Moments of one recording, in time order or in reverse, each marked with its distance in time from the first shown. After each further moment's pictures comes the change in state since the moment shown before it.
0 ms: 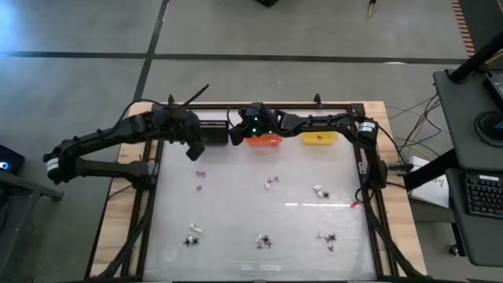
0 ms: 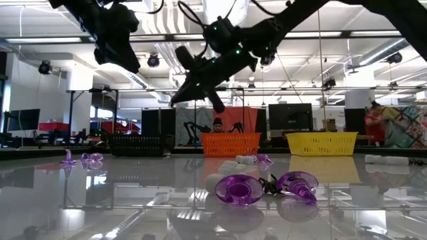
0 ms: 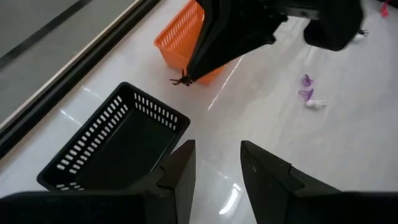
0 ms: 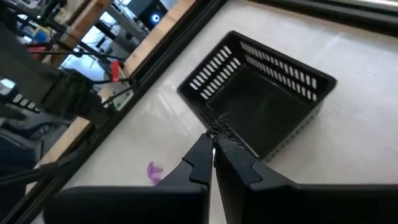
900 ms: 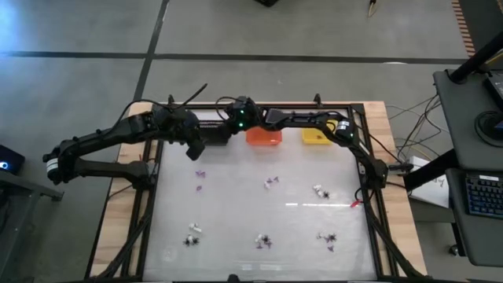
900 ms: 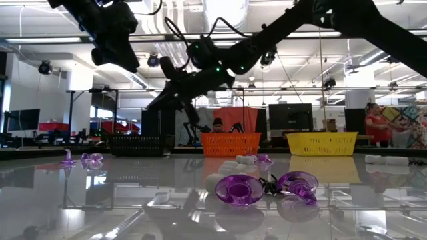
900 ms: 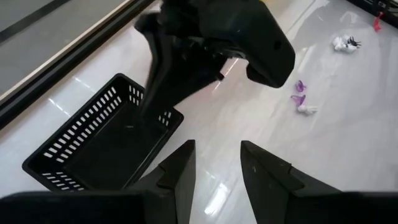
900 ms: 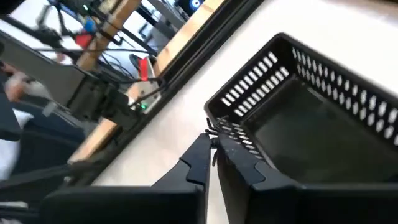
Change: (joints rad) left arm 0.000 -0.006 0.000 -0.008 0.019 -0.074; right arm -0.038 0.261 0.319 -0.011 -0.231 -0.015
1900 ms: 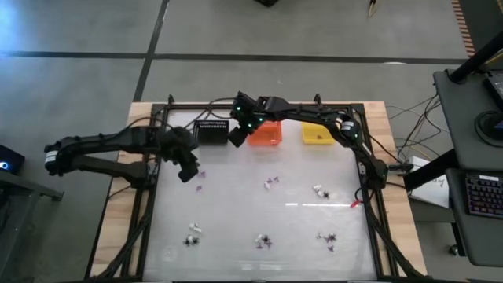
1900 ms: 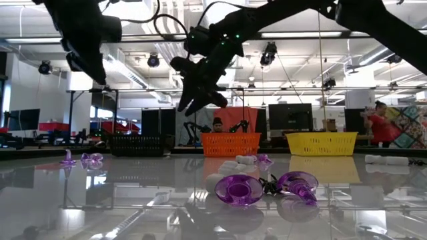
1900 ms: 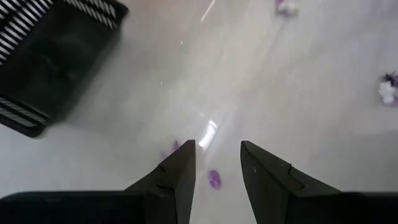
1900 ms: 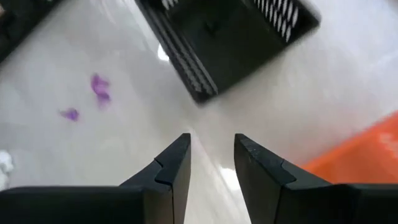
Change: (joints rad) left arm -0.240 -0.021 -0.077 -0.195 0.009 -0.146; right arm 0.020 -0.053 0.232 -0.830 0.141 -0.288
